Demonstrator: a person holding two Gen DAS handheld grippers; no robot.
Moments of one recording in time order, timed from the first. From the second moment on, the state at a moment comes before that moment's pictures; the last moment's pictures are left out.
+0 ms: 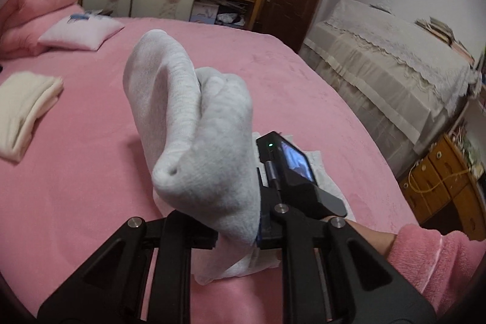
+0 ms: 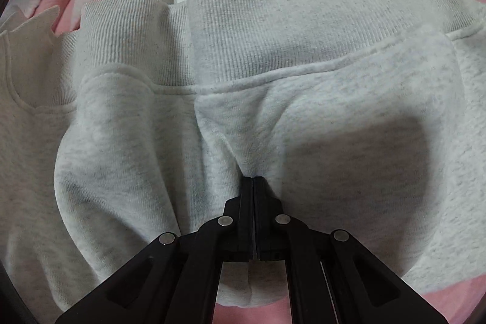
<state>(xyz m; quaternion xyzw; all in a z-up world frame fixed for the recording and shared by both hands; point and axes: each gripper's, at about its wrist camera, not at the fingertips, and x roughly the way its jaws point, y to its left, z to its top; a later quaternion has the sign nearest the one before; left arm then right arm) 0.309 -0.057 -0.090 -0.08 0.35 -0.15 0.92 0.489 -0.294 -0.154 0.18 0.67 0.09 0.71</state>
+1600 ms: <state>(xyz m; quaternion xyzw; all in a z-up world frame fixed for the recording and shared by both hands) 0.253 -0.477 -0.190 0.25 0.45 -0.29 0.81 0.498 -0.587 0.014 0.15 0.62 0.15 0.76</state>
